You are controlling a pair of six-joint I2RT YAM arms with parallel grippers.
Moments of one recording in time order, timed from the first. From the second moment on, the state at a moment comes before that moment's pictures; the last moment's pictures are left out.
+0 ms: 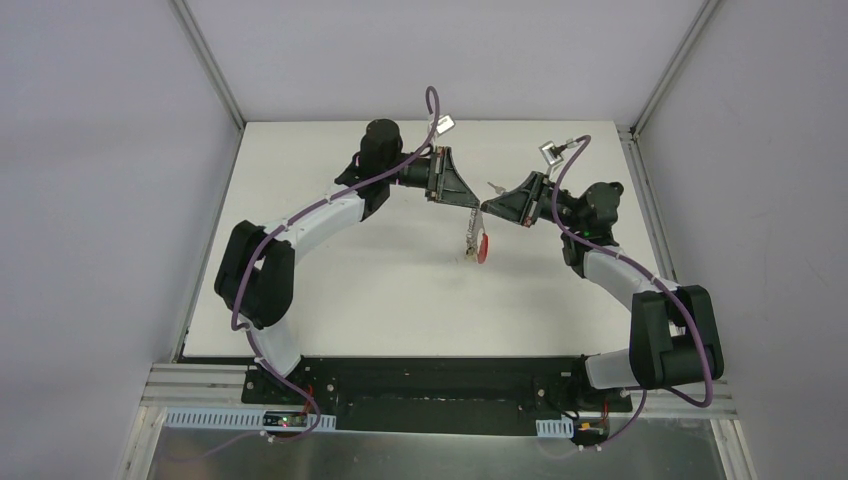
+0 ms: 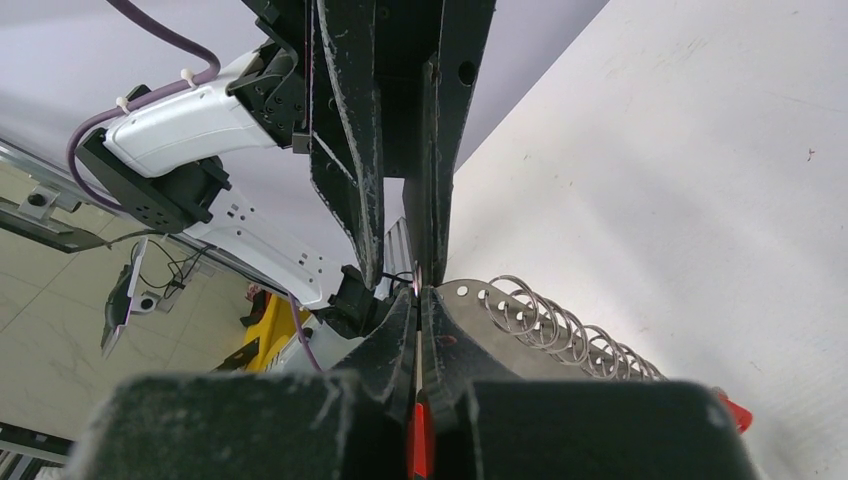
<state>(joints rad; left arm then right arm) -0.54 1.76 1.35 0.33 1.07 -0.93 0.18 1.39 0.69 0.96 -1.09 1.08</state>
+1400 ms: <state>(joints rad) -0.59 1.79 1.81 -0.87 0.96 -0.20 0.15 1.36 0.74 0.89 -1.27 0.92</state>
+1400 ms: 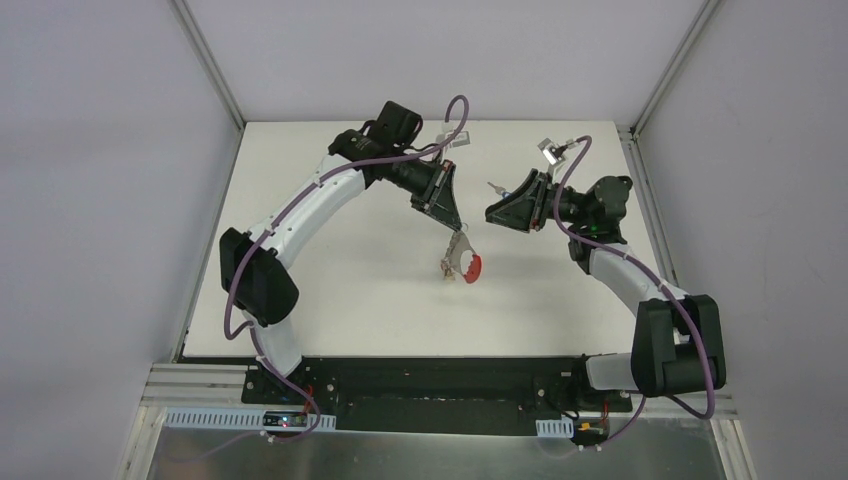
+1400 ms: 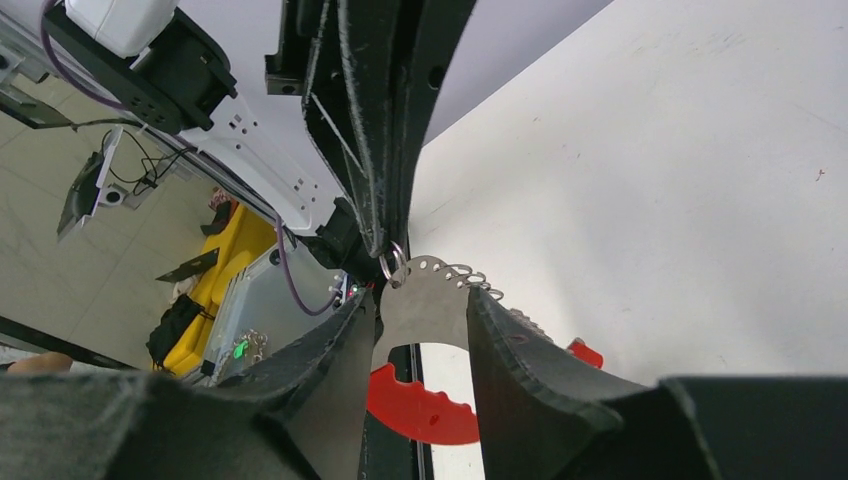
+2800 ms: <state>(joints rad) -0.64 1.88 1.97 -1.08 0.94 -0.02 0.28 1.39 0.78 0.62 -1.35 0.66</state>
